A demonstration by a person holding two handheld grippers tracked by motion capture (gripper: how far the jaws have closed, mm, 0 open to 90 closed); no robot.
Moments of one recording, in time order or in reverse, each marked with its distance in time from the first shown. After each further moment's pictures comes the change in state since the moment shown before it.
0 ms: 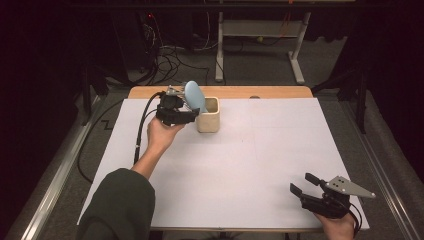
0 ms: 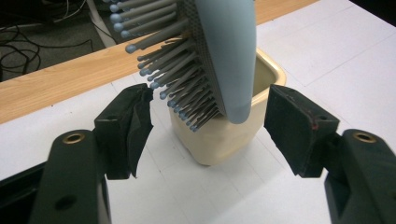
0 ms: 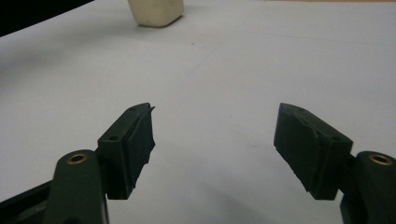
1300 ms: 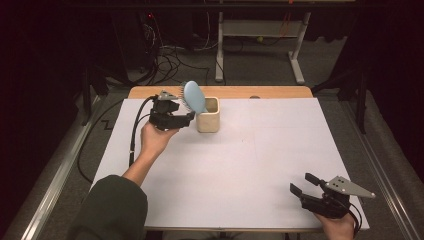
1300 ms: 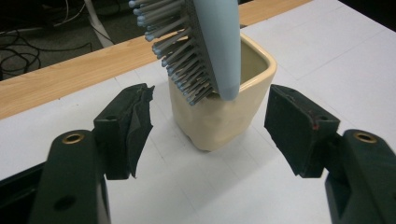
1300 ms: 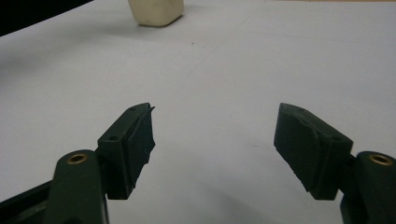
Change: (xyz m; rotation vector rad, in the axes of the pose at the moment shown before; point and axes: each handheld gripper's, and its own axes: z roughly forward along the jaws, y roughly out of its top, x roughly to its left) left arm 0.002 -0.013 -0.019 -0.018 -0.008 0.004; right arm 0.000 0.000 0.000 0.002 0.000 0.002
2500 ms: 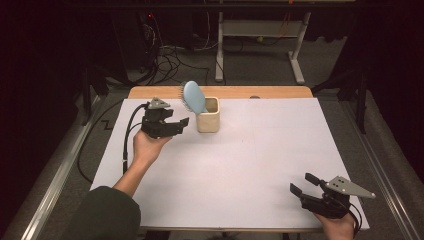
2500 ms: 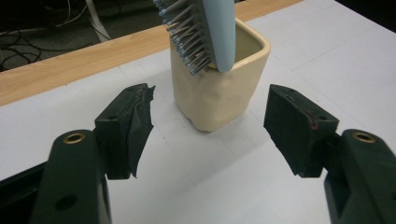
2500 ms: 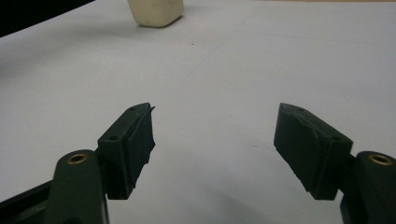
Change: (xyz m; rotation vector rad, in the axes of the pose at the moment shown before) left arm 0.000 -0.022 -0.022 -0.019 -0.004 -0.007; right arm 0.000 0.000 0.000 -0.003 0.000 0.000
